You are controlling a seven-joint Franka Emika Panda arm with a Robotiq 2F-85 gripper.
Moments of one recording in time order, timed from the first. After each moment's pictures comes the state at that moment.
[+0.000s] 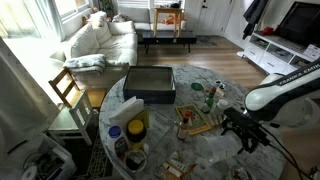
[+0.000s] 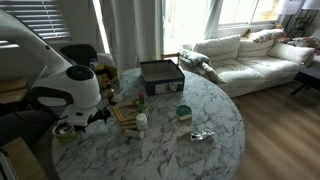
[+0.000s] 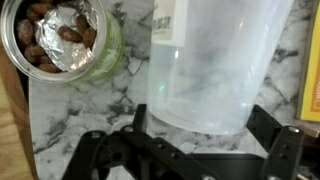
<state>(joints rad) -0.06 0.03 -0.05 -2.74 0.71 2.69 1.07</state>
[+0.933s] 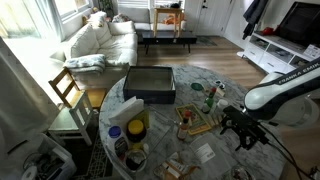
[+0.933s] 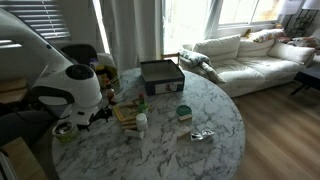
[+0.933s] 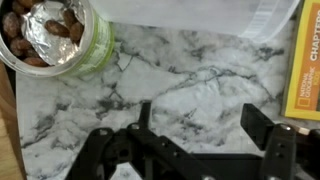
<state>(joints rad) -0.05 0.03 -0.05 -2.73 0.69 2.71 1.06</state>
